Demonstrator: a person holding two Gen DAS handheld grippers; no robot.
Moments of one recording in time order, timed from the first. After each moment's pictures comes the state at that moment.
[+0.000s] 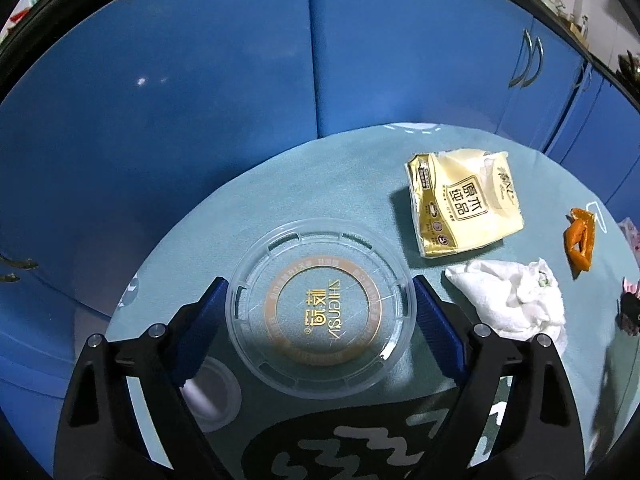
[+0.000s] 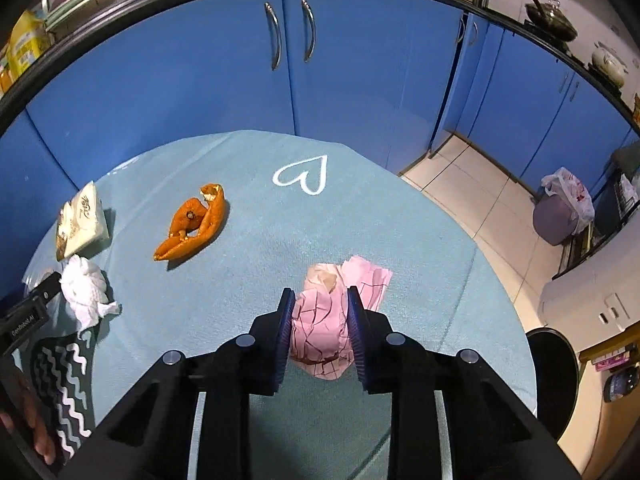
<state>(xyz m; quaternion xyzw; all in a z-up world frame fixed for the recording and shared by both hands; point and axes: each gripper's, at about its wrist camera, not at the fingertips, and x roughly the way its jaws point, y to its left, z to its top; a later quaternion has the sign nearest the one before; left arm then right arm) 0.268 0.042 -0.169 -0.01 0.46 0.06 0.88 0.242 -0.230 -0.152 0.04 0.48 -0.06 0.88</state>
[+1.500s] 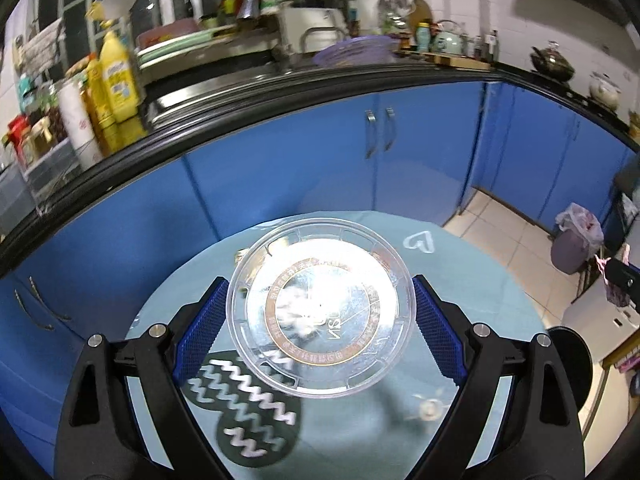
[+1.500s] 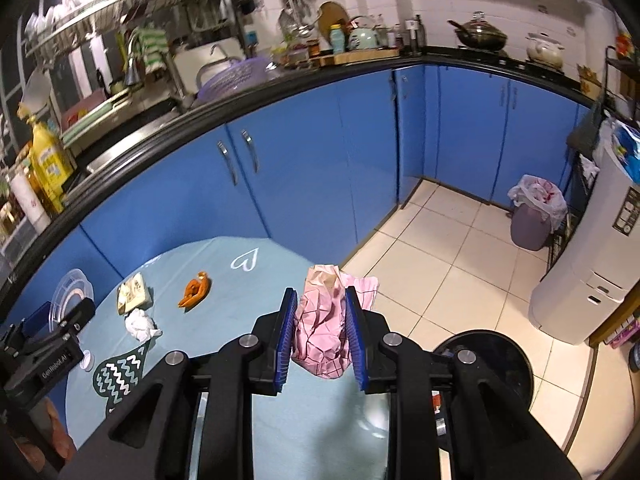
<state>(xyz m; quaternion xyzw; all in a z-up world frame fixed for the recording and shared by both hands) 0.160 -0.109 -0.032 0.06 0.34 -0.03 0.94 0.108 -0.350 -0.030 0.13 0.34 -0.08 0.93</state>
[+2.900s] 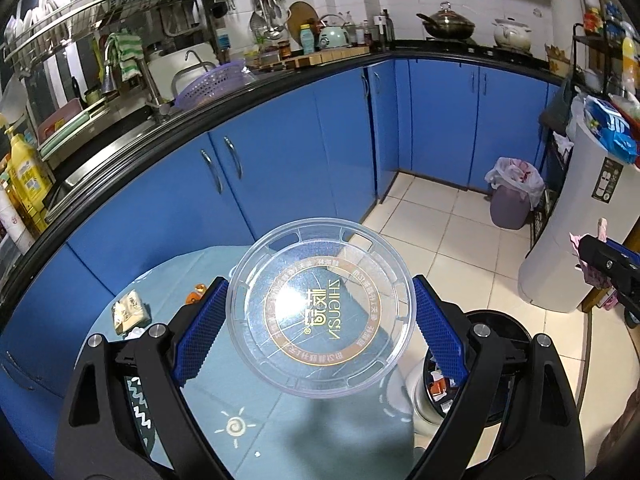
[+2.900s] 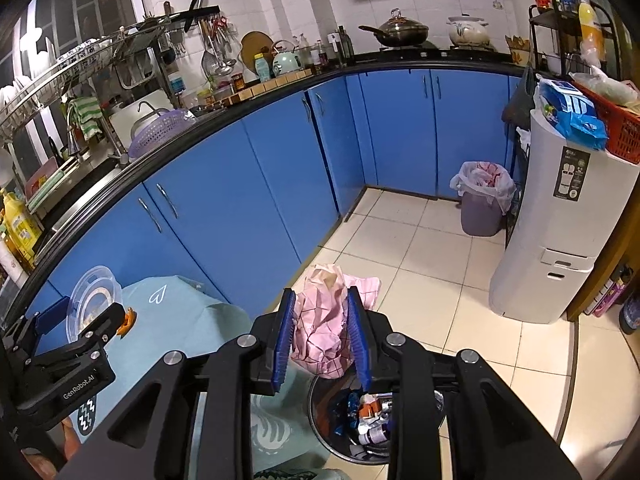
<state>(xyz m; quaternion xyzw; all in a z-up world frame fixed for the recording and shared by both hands) 0.121 -0.318 -0.023 0.15 0.32 -0.15 0.92 0.034 -0.502 -0.033 0.18 0.31 -0.15 0.92</state>
